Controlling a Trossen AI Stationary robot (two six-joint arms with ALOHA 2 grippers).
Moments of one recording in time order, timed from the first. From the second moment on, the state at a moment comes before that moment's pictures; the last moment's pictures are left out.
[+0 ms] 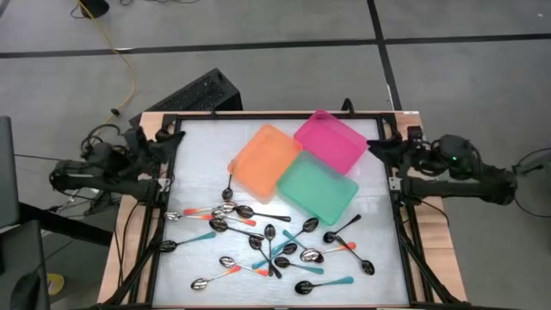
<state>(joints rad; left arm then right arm) -0.10 0.32 0.54 0.20 -0.45 -0.49 -0.12 0.29 0.66 -0.37 0.16 0.59</state>
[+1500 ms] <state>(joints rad) -0.10 0.65 0.91 -0.28 -0.45 -0.52 0.81 1.51 0.97 -0.81 0.03 1.38</state>
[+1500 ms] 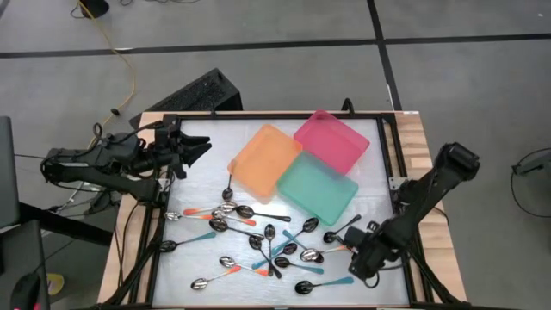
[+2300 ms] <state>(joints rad) -0.10 0.66 0.91 -0.28 -0.46 -0.52 0.77 1.62 0.84 -0.68 0.00 1.30</state>
